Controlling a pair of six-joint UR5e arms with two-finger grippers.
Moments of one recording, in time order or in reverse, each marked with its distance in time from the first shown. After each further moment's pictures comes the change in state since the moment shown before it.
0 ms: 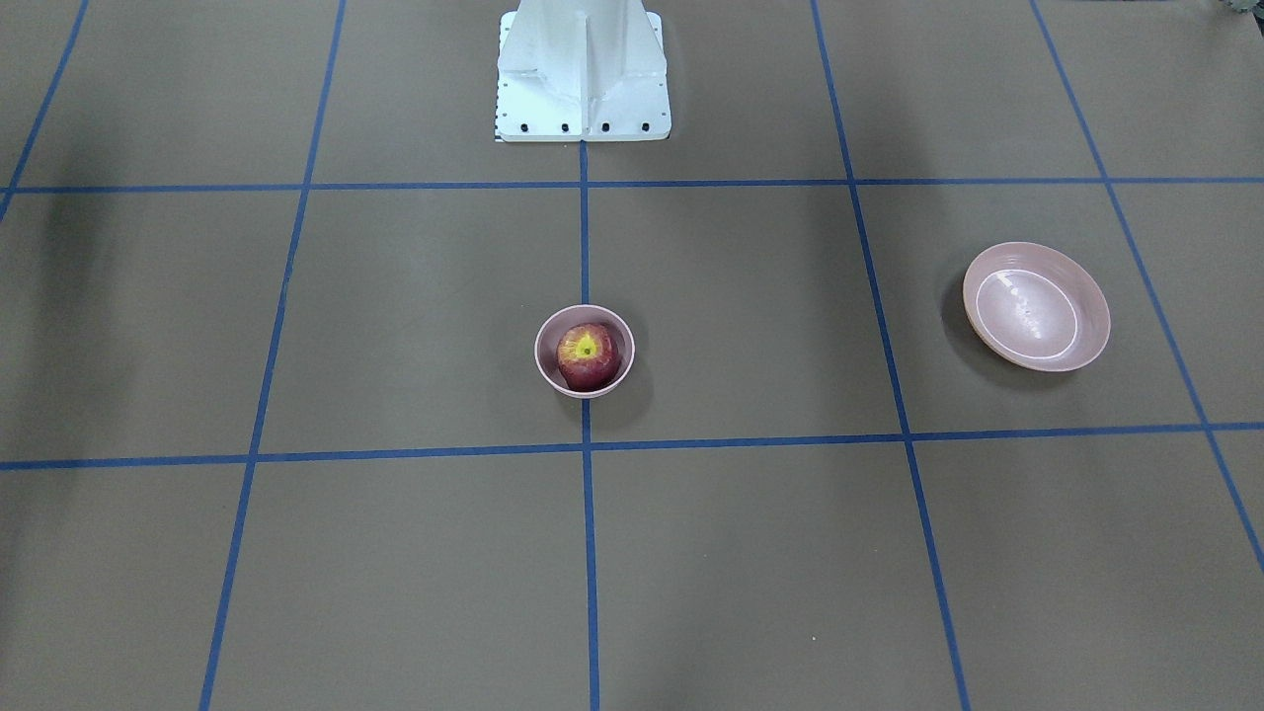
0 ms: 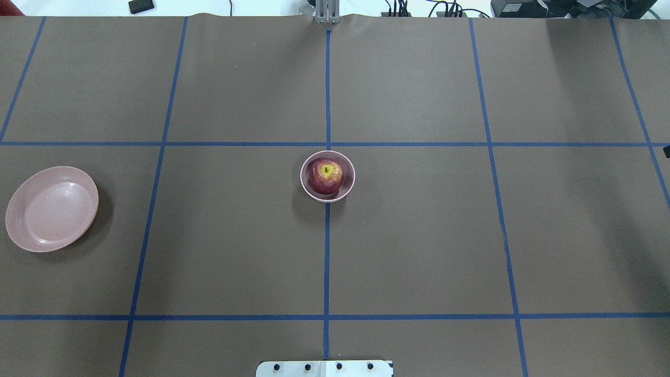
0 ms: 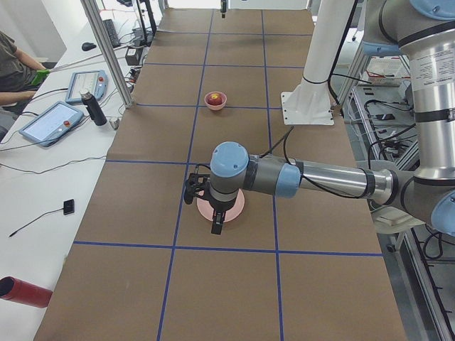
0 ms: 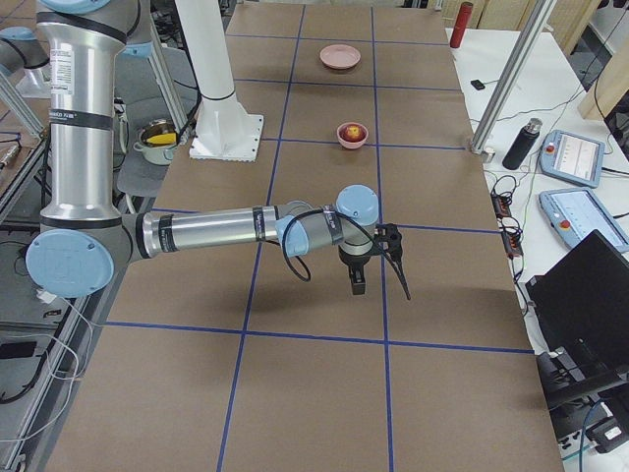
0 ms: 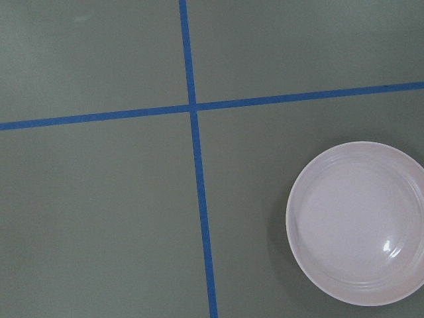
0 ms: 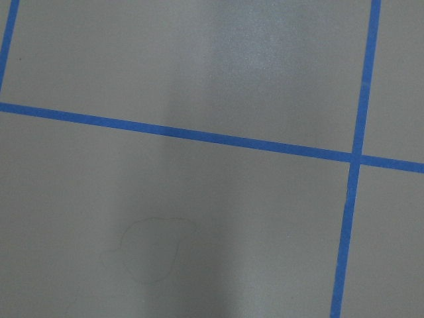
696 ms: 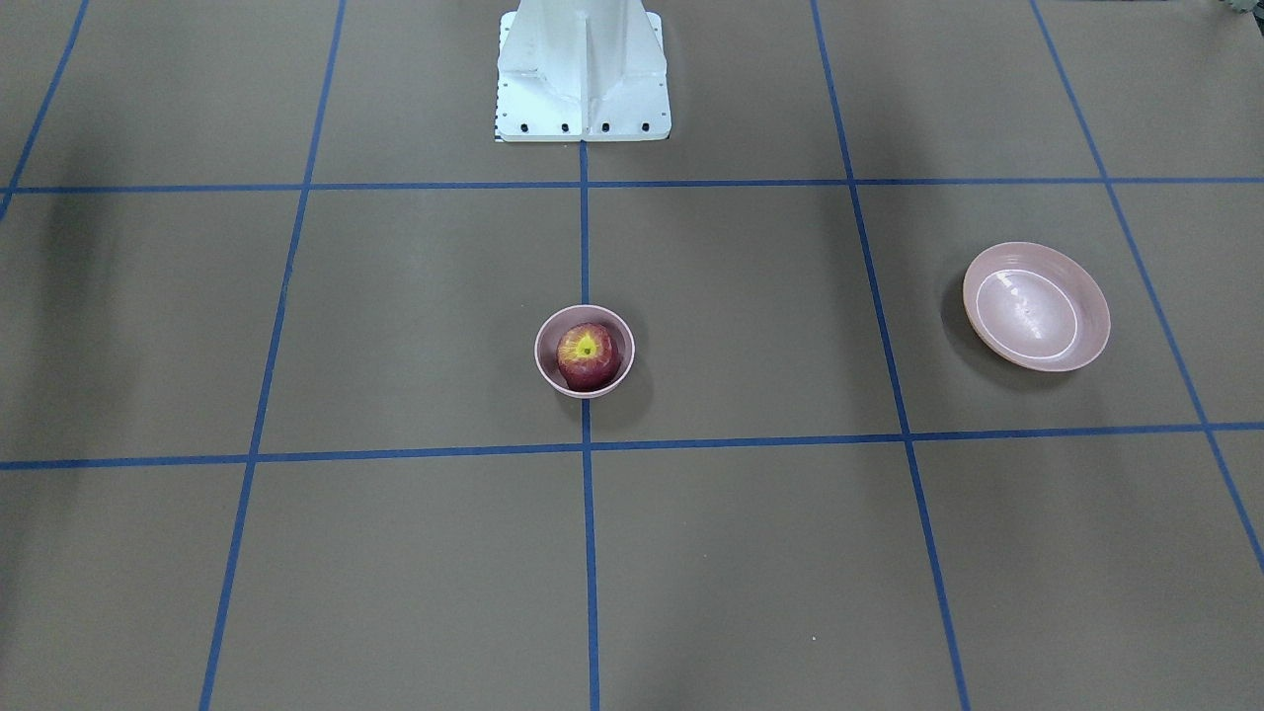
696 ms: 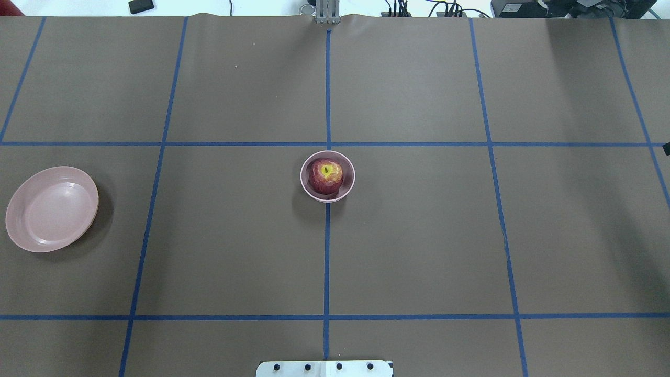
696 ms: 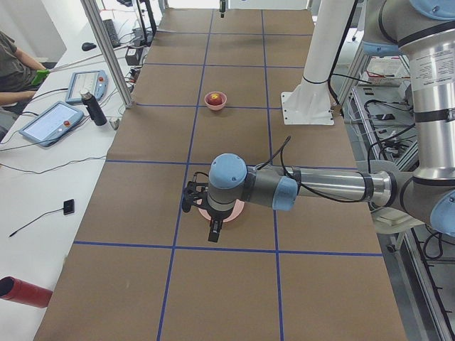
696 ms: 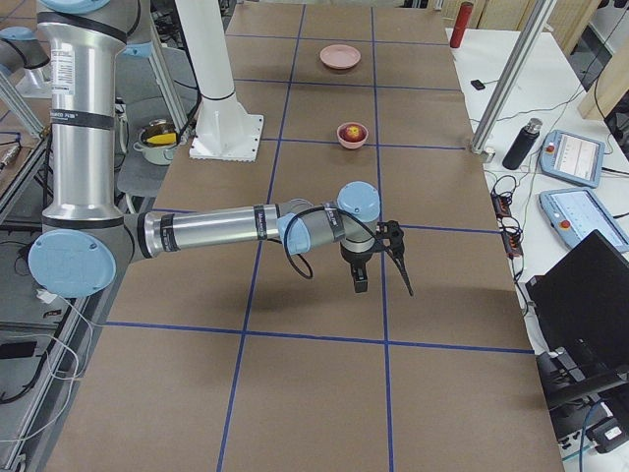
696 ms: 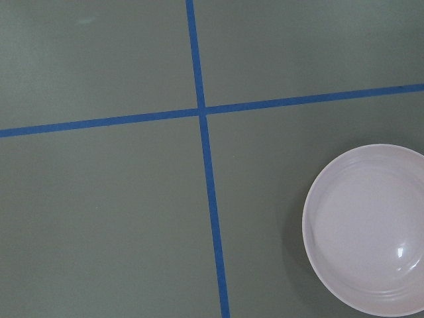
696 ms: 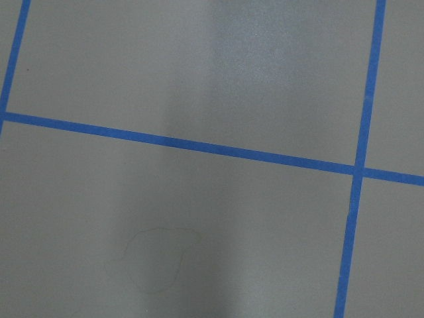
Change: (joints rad) left arm 0.004 -0.015 0.056 -0.068 -0.002 -0.005; right arm 0.000 0.002 0.003 0.001 -0.010 0.001
